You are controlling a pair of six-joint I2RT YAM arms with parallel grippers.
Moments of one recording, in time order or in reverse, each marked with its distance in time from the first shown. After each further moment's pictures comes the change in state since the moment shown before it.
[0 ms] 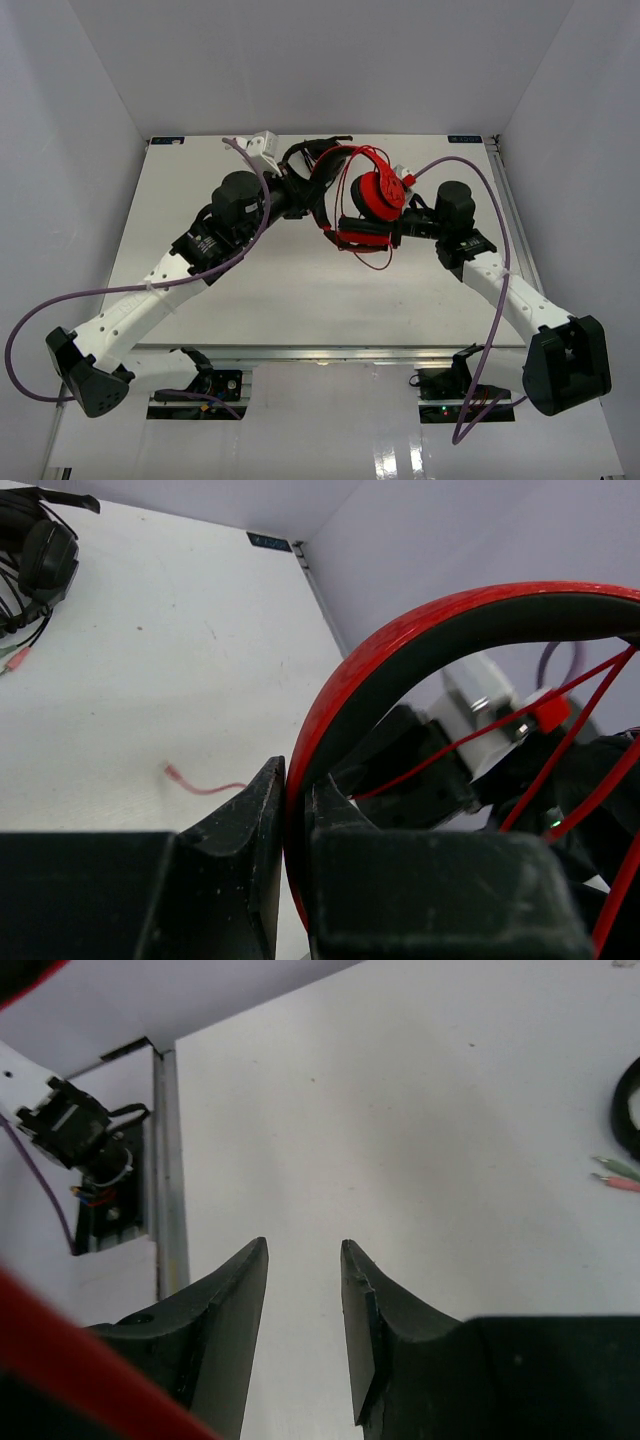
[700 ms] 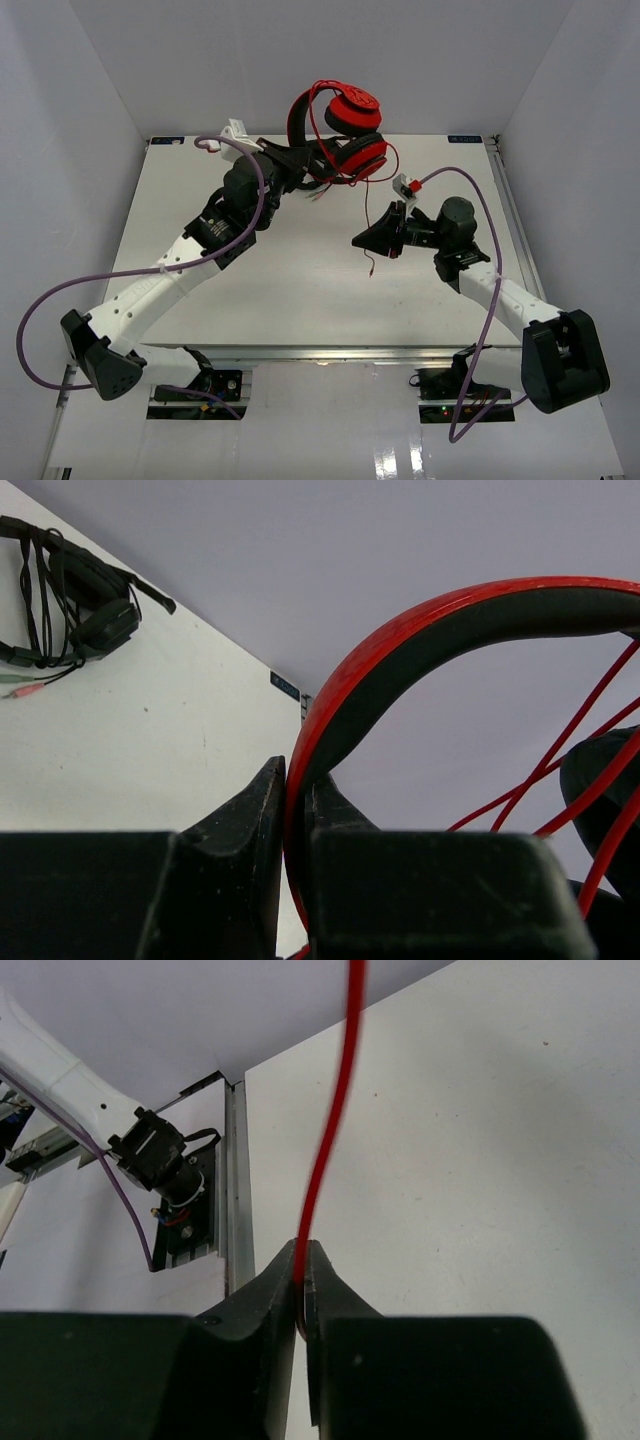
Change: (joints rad) left arm -0.003 0.121 0.137 0.024 -0.437 -0.379; right arm -0.008 0.008 -0.170 0.362 -0.083 0.322
